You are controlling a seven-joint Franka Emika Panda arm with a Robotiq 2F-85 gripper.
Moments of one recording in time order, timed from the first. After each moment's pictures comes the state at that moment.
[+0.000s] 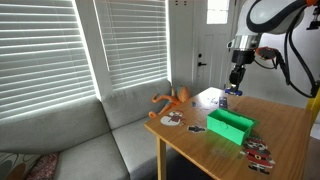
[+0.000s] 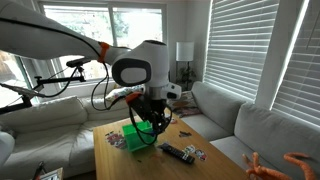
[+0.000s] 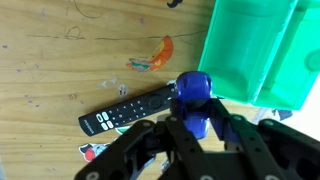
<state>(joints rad) -0.09 -0.07 -0.10 -2.08 0.11 2.04 -0.31</state>
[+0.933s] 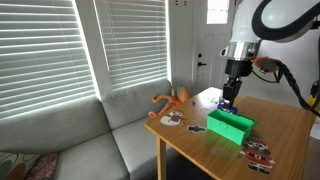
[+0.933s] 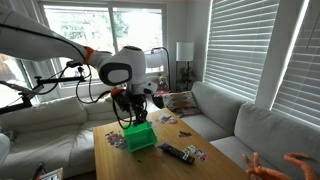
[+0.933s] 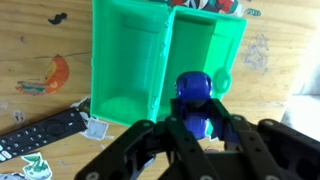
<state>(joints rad) 0.03 -0.16 0.02 -2.24 0.16 2.14 -0.08</state>
